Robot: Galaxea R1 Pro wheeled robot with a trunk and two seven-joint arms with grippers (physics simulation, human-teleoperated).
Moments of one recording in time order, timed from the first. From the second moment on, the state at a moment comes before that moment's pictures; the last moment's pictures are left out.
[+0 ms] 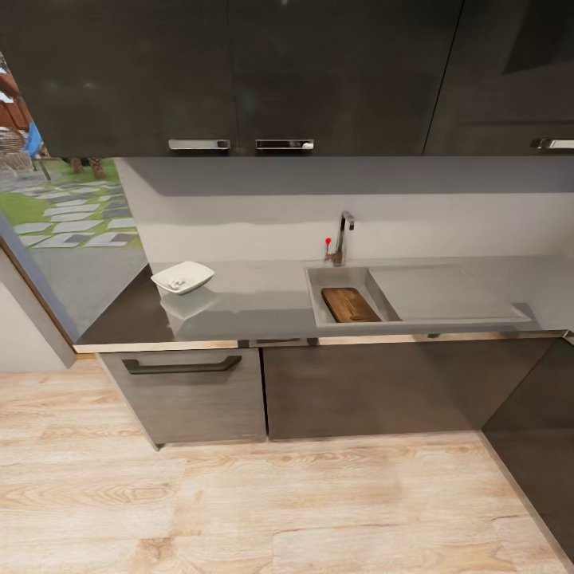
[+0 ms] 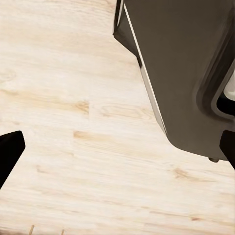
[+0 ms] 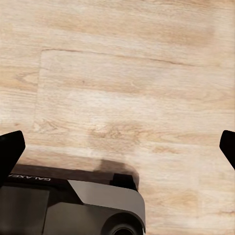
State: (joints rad) left arm 0.28 0.05 -0.06 -0.25 0.25 -0.06 0.01; right arm -0.33 0.10 0.62 -0.02 -0.42 -0.33 -0.19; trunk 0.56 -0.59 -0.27
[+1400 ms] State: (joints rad) left arm 0.28 0.05 -0.06 -0.25 0.25 -0.06 0.01; right arm -0.33 0.10 0.62 -0.02 -0.42 -0.33 -0.19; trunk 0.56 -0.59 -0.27
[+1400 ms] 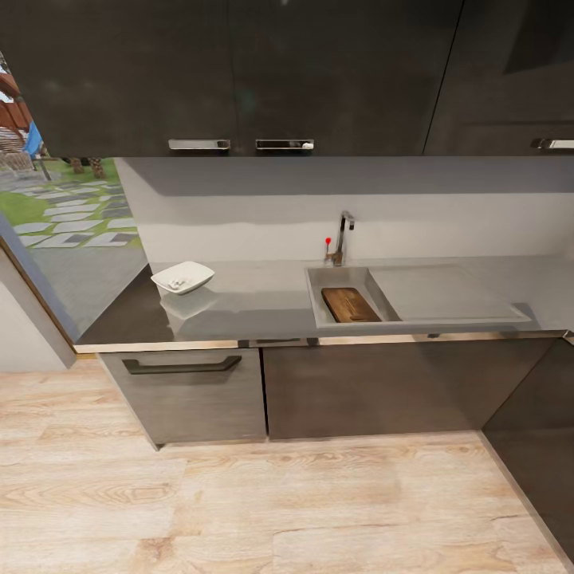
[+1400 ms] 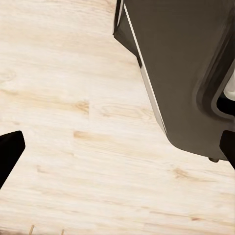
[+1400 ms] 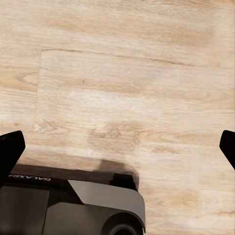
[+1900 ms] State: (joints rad) left arm 0.28 0.05 -0.06 -0.25 0.25 -0.06 0.01; right arm -0.33 0.10 0.62 -0.02 -0.42 -0.33 -0.19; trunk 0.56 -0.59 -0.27
